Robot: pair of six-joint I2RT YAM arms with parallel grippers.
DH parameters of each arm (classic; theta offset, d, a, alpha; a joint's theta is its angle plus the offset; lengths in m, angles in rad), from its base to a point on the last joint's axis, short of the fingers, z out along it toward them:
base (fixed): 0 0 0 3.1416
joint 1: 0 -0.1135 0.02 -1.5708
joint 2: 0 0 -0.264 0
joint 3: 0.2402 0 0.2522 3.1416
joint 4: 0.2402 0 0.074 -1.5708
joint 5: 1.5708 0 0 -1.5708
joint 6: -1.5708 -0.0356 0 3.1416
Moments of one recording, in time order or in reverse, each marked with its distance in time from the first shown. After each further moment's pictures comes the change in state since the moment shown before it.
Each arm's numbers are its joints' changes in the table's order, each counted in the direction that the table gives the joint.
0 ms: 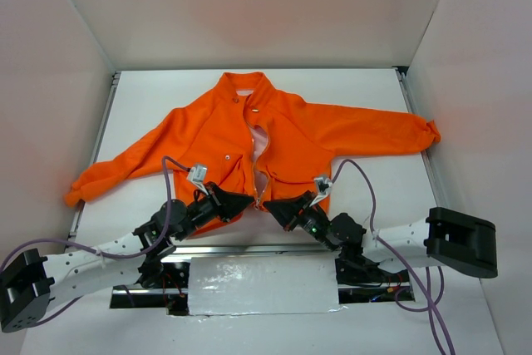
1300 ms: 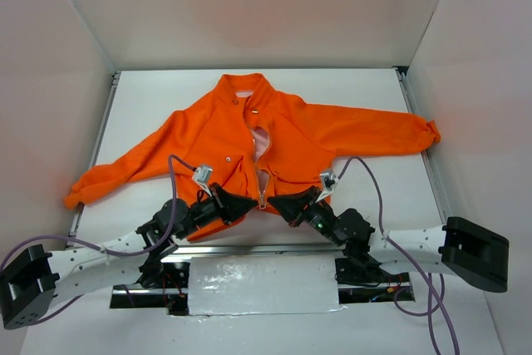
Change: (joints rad) left arm -0.002 -0.041 0.000 -0.055 0.087 -0.009; right arm 0.098 0.123 -0.006 0.064 -0.122 0.030
